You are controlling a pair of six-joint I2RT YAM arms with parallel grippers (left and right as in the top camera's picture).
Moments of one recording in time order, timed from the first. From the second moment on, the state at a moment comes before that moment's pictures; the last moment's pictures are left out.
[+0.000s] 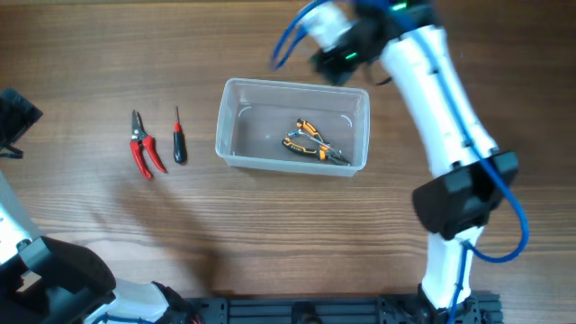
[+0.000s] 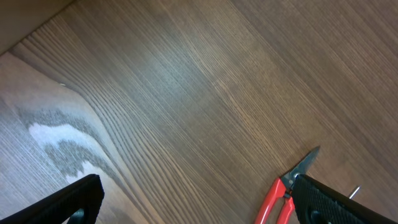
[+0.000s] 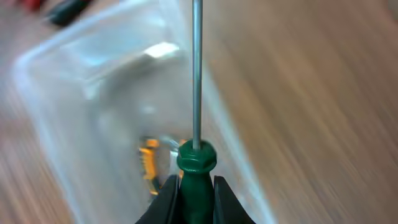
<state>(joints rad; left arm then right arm) 0.66 1.69 1.68 -1.09 -0.08 -0.23 0.41 2.12 2.22 -1.27 -0.30 -0.58</state>
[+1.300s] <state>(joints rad) 0.66 1.69 1.68 -1.09 -0.08 -0.23 0.37 2.09 2.04 -1.06 0.10 -0.27</state>
